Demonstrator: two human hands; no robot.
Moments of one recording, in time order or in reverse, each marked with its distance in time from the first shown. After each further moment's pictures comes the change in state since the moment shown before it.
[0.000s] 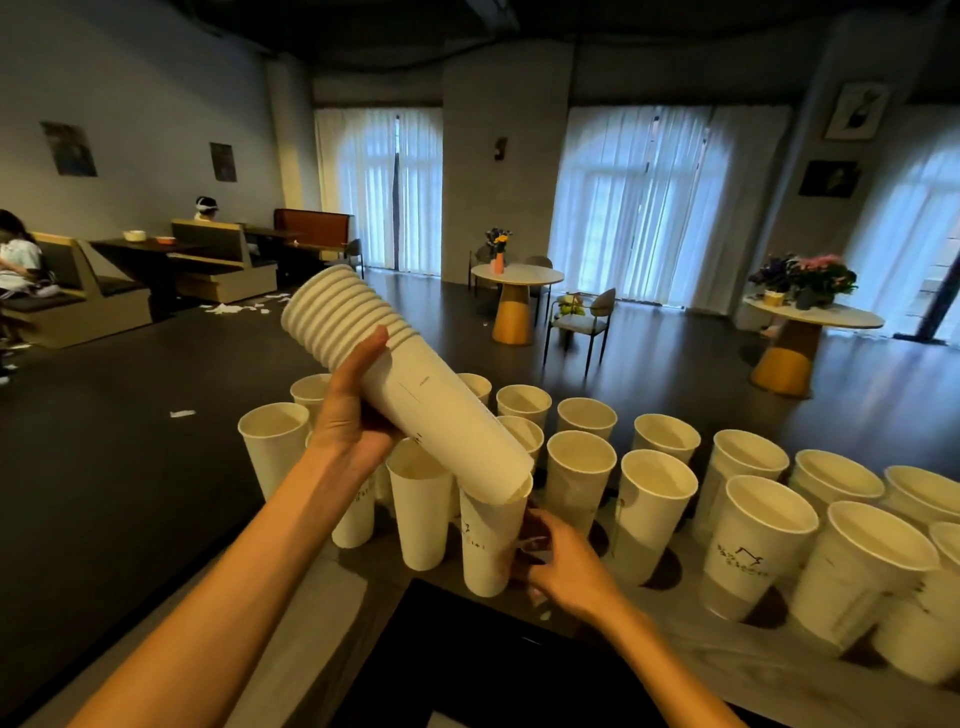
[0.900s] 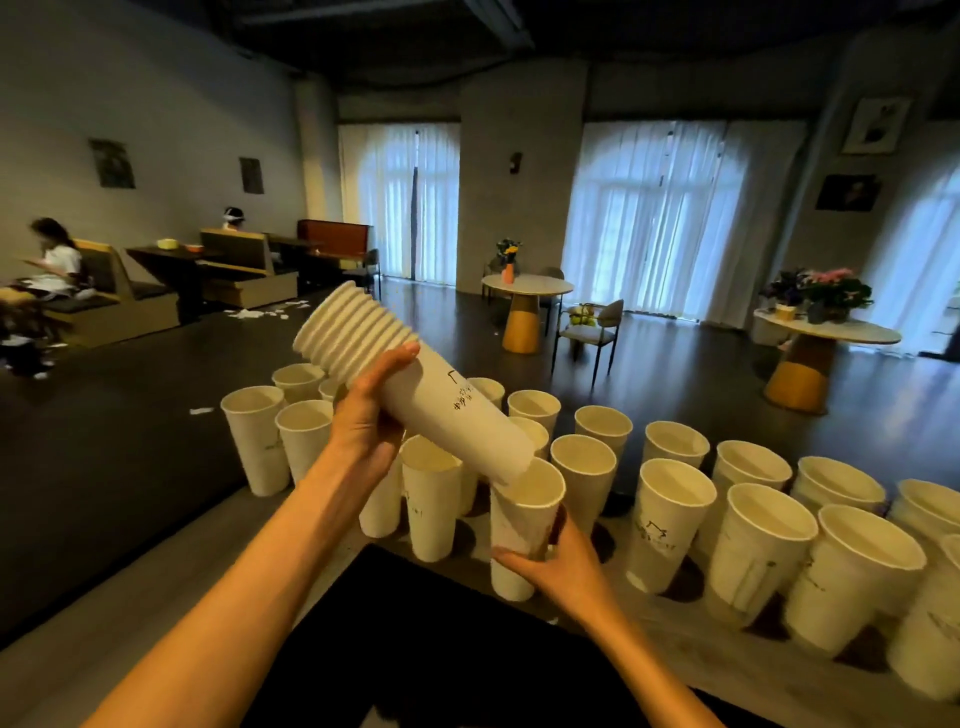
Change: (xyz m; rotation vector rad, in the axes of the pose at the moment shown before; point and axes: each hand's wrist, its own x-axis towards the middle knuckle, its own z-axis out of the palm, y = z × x) left_hand -0.067 -0.074 0.054 0.232 0.035 0.221; right_hand -0.076 0.031 -0.058 0.144 0.120 -0.057
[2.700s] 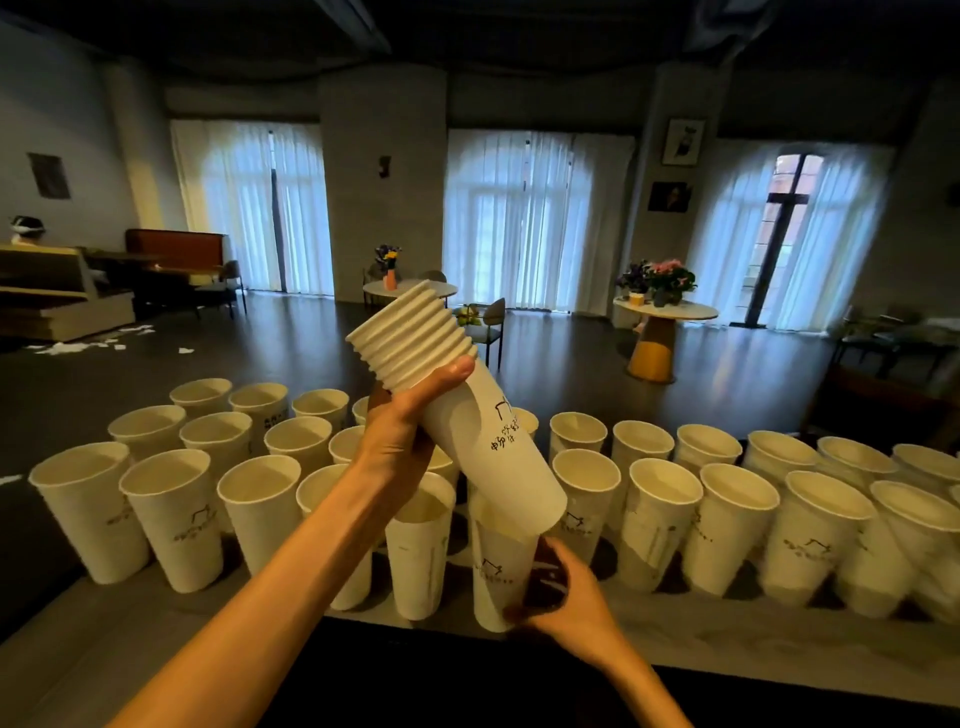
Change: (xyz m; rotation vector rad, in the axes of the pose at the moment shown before) left_hand -0.005 -0.052 0.075 0.138 -0.464 -0.040; right_hand -0.038 0.058 -0.042 0.032 0.220 0.095
